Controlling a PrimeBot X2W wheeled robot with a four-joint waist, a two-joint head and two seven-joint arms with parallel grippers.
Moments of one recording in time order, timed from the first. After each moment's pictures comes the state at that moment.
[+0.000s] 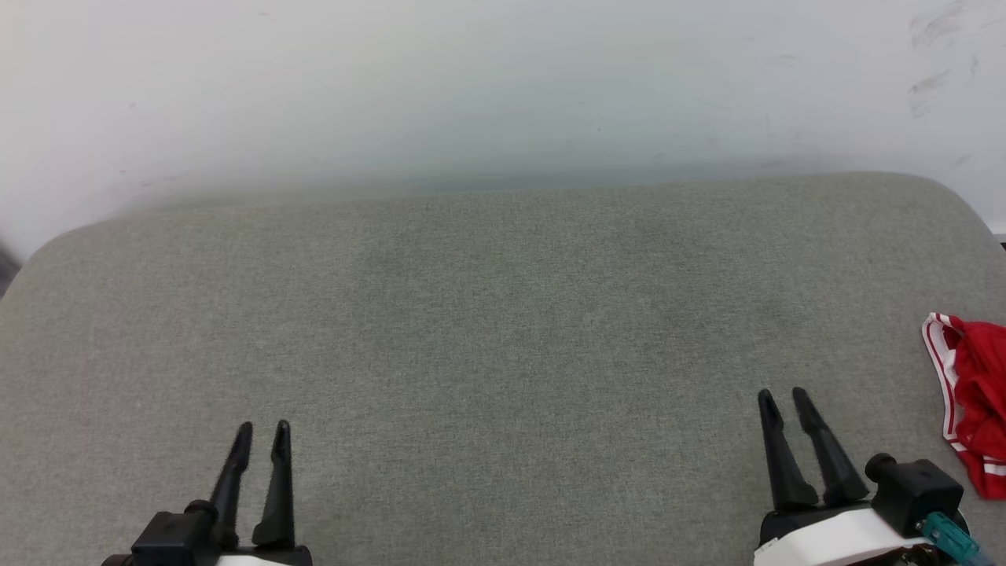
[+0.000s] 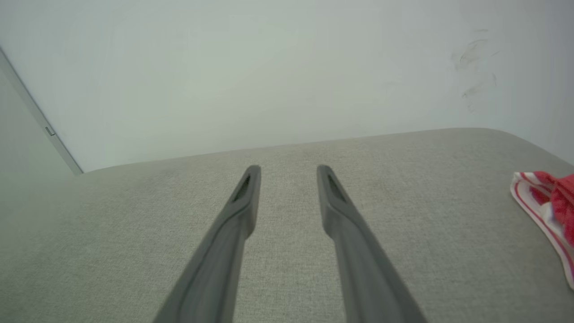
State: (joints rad) left arm 0.14 0.05 0.06 -0.03 -0.14 -0.12 -0.26; right arm 0.02 -0.05 0.06 0.14 0.21 0.13 -0.26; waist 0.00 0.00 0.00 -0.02
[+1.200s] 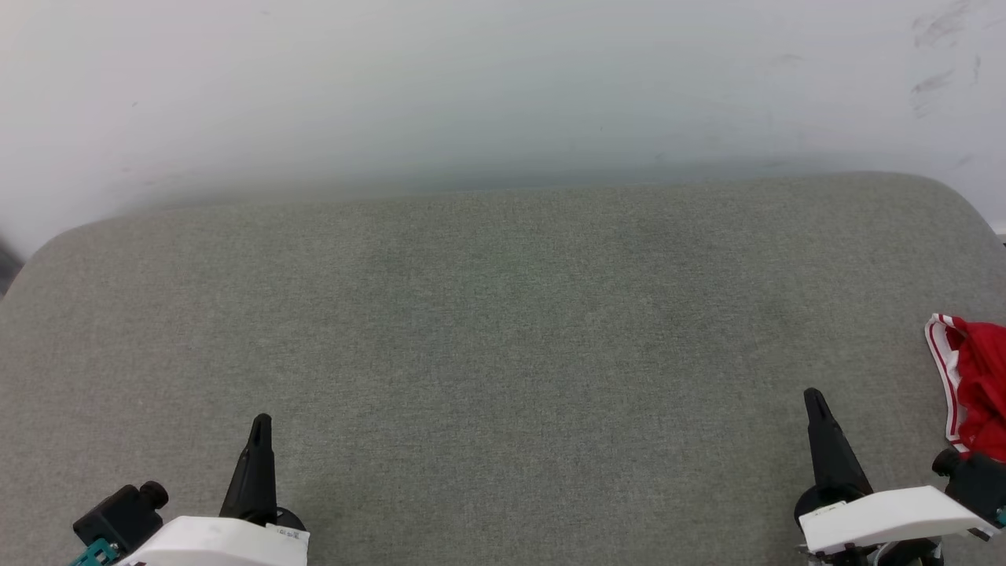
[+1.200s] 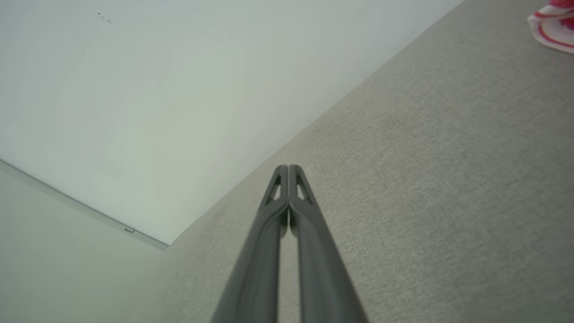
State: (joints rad) left arm 0.06 0.05 0.07 0.10 -0.75 -0.12 -0.12; right arm 0.00 -0.07 0.03 0.19 0.82 0.13 -0.13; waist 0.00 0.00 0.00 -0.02
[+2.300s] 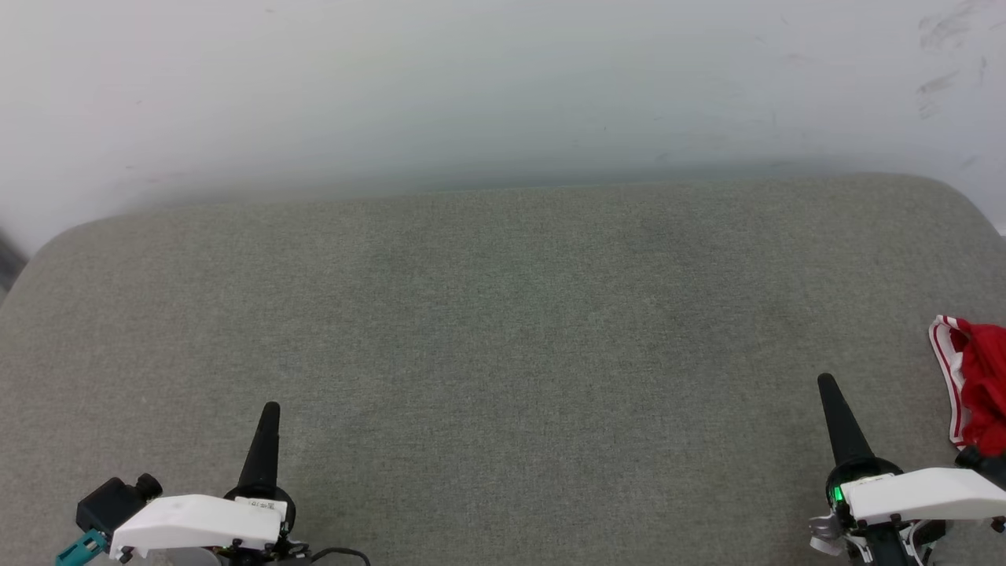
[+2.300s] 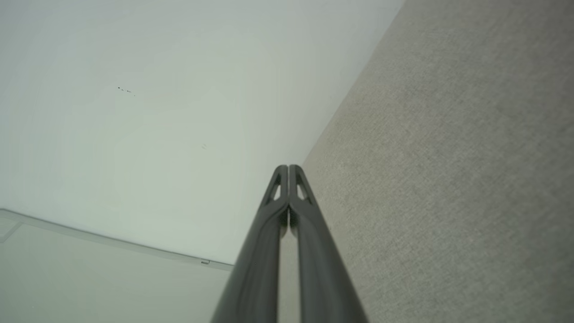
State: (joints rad) left arm -0.01 0.06 0.08 0.16 -1.15 -0.12 -0.02; right arm -0.05 -0.08 -0.02 0.21 1.20 0.13 -0.04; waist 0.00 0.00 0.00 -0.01
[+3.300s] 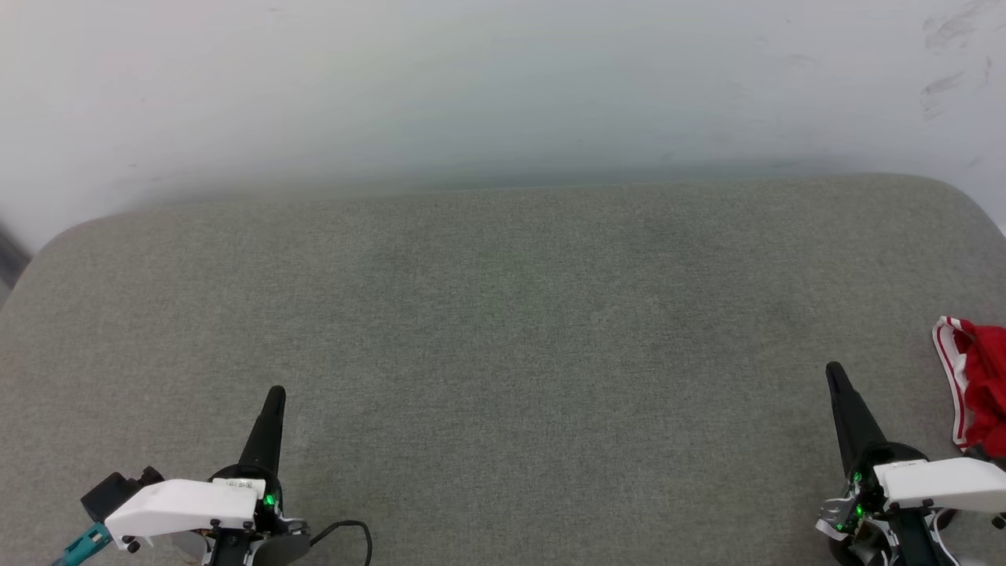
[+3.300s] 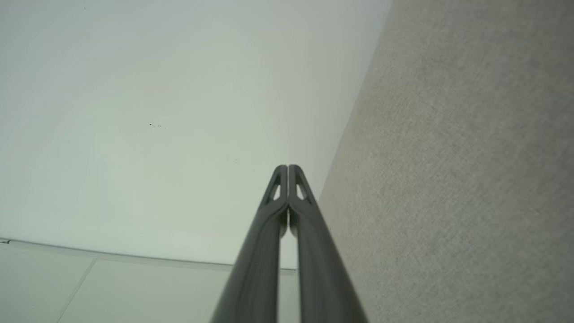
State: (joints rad) left arm -0.07 0.06 0.09 0.21 -1.42 -0.13 0.05; right arm -0.08 -0.08 -0.05 0.23 1.45 0.13 0.04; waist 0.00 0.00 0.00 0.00
